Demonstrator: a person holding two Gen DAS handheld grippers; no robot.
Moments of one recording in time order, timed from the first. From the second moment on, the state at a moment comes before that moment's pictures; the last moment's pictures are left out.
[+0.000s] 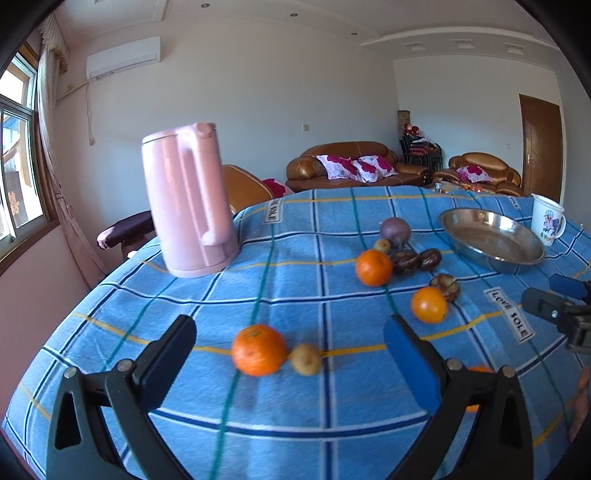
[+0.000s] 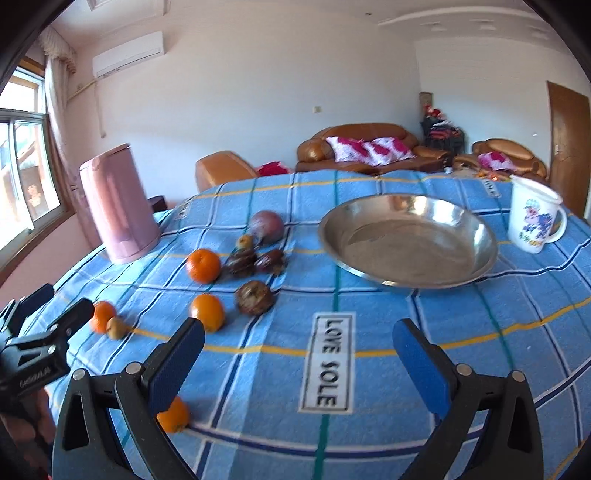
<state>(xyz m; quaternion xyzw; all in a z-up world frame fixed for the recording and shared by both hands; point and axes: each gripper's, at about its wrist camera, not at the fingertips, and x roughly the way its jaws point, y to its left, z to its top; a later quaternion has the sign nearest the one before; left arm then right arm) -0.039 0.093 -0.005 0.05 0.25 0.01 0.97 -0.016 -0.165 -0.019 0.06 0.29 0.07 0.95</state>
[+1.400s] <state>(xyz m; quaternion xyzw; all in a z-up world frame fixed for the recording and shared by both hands) 0.033 0.148 -0.026 -0.03 0.35 -0.01 0.94 -0.006 -0.154 -0.033 0.02 0.35 0.13 0.93</state>
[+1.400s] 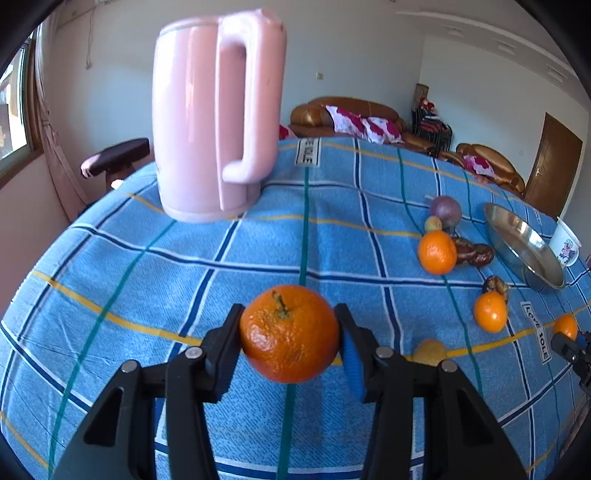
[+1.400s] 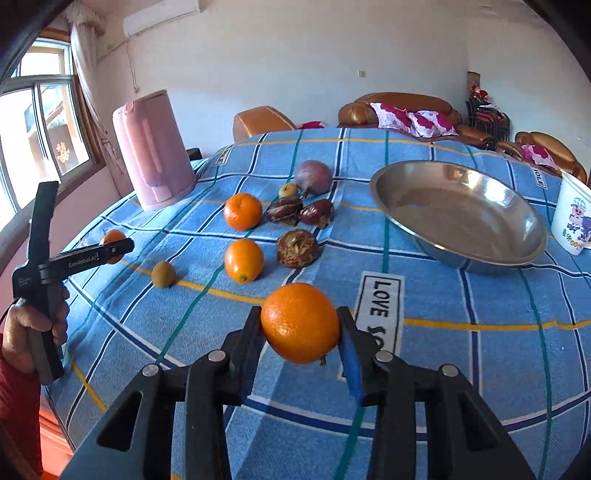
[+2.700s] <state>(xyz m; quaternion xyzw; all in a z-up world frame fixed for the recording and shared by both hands) 0.096 -0.172 0.000 0.04 0.28 -0.18 0.94 0.072 -0.308 -0.013 0.01 0.26 -0.09 0.96</state>
